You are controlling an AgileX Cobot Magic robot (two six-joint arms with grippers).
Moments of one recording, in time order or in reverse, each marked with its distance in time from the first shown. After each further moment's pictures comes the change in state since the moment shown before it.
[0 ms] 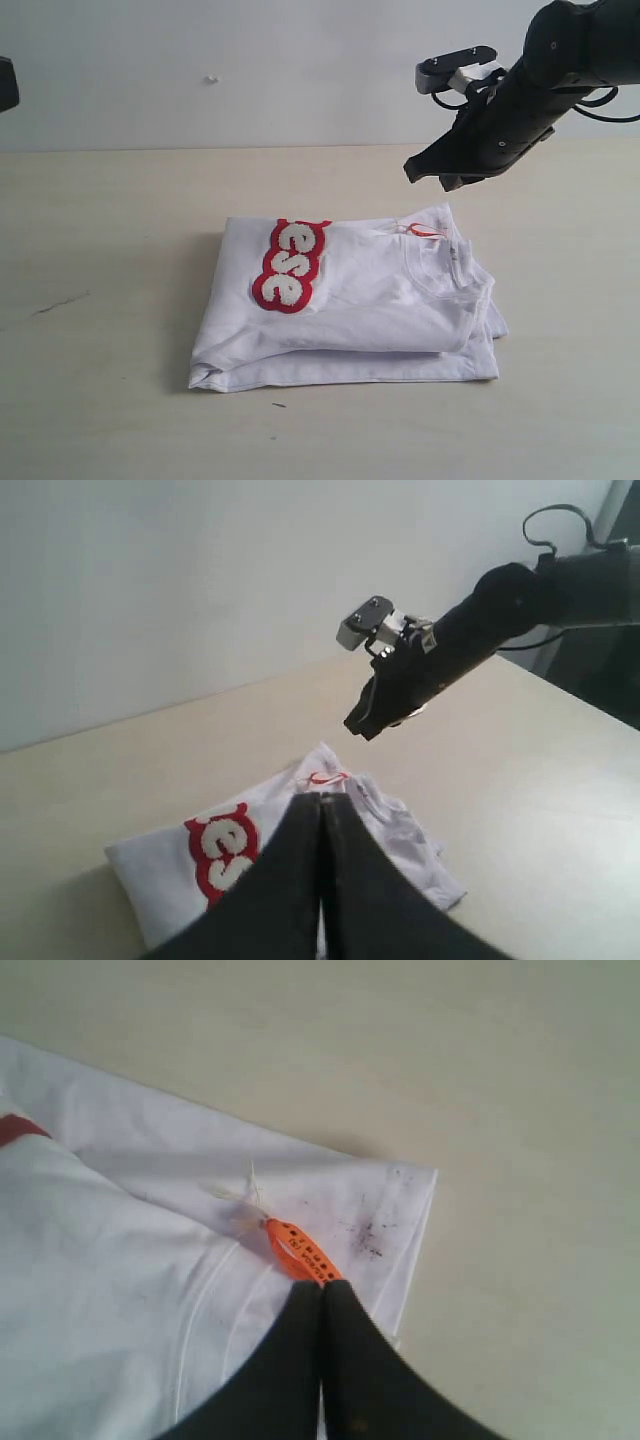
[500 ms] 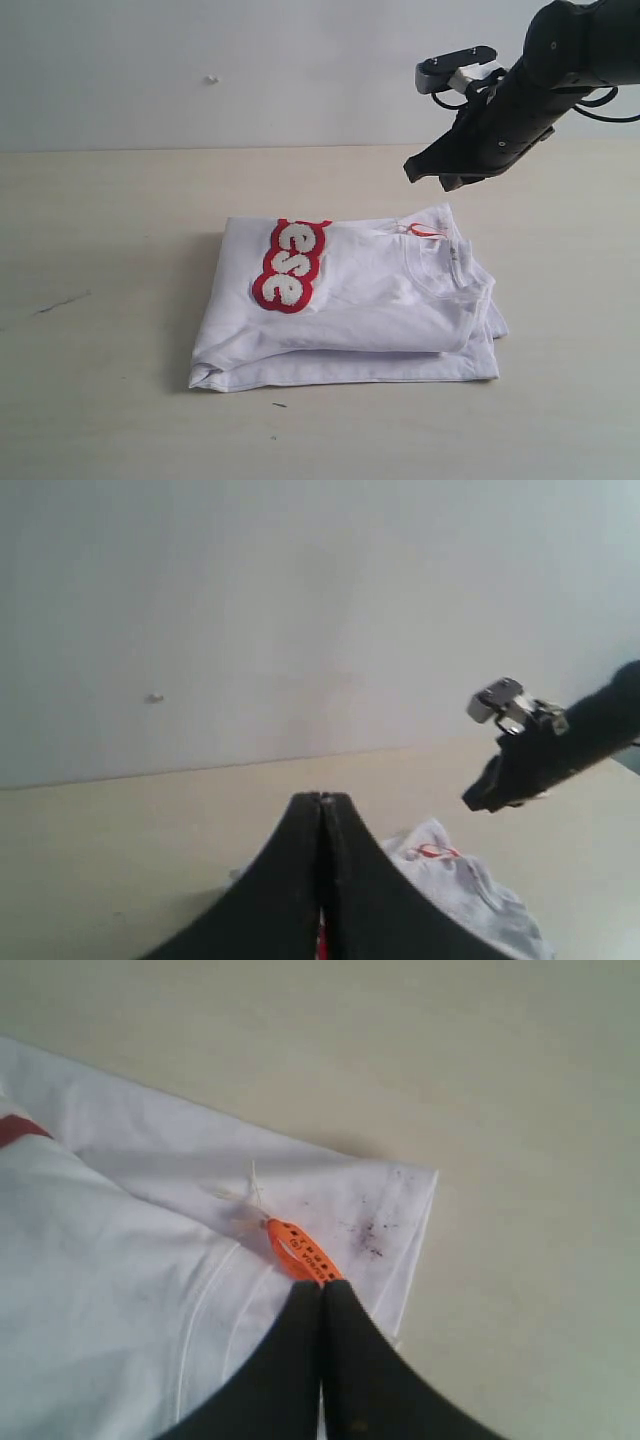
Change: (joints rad) left arm 0.180 -0.215 0.143 0.178 -0.087 -0.224; right arm 0.000 0.000 0.000 0.000 0.000 0.000
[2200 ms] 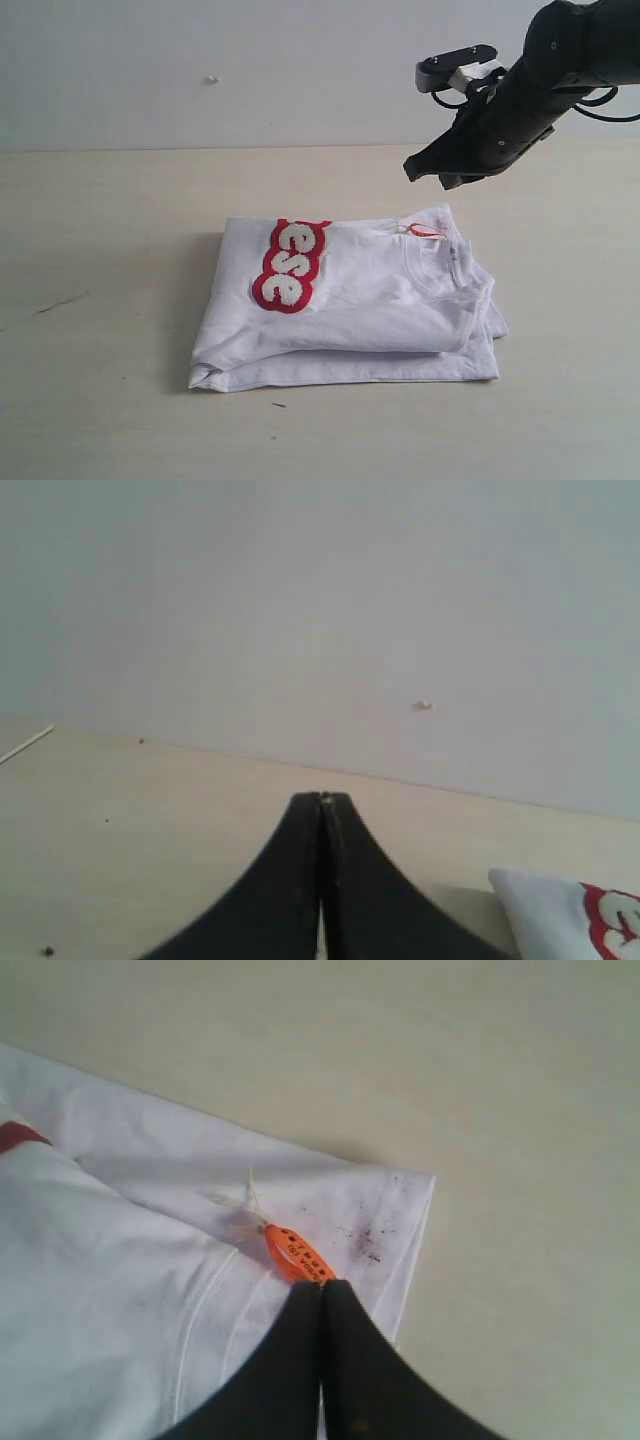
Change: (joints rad) left arm 0.384 -0.493 0.578 0.369 -0.229 -0.345; right arm 0.000 0.000 0.000 0.000 -0.008 0.002
